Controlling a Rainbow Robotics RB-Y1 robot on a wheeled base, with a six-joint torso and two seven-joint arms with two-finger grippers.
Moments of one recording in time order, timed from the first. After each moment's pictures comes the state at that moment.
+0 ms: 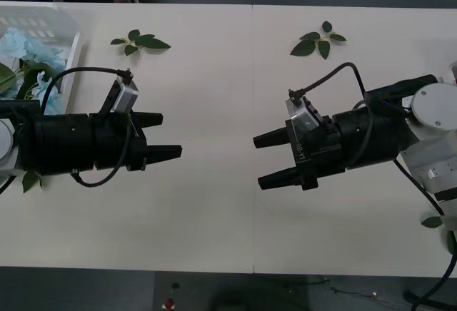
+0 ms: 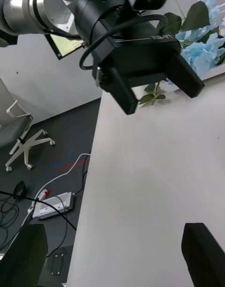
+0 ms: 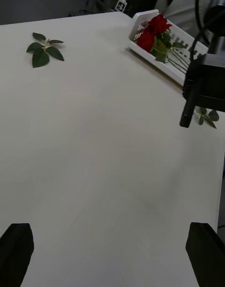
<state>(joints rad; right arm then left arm) -0.36 -0.45 0.12 -1.60 -1.71 1.48 2.71 -0.22 0.94 -0.37 -1.87 1.84 0.72 -2.48</state>
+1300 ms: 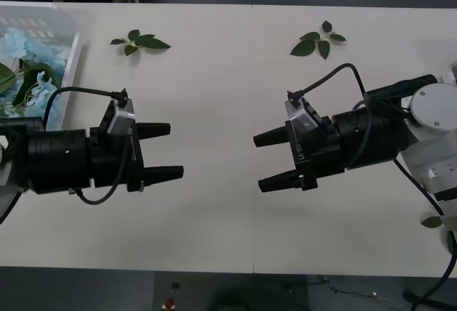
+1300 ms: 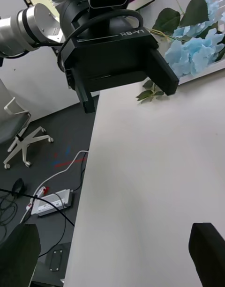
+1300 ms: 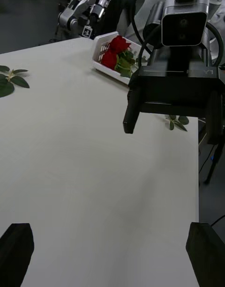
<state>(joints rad) -0.36 -0.45 0.12 -1.60 -1.69 1.48 2.71 -0.08 0.64 -0.11 -1.86 1.78 1.05 -2.69</state>
